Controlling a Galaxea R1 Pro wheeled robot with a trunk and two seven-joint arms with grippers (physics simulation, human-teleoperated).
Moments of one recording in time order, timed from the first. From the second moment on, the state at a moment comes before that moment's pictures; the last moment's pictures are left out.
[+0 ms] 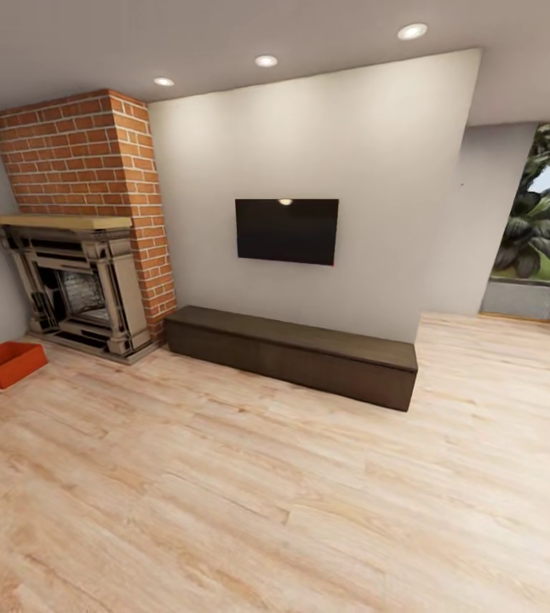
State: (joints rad) left arm -0.18 0.00 0.03 0.00 0.24 -0.04 0.09; right arm -0.10 0.00 0.14 0.03 -0.17 -0.18 -0.03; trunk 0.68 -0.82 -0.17
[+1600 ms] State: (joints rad) left arm -0.18 -0.01 0.03 0.00 0.24 -0.04 0.09; right arm -0.10 0.00 0.14 0.03 -0.16 -0.16 -0.06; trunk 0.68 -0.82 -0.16
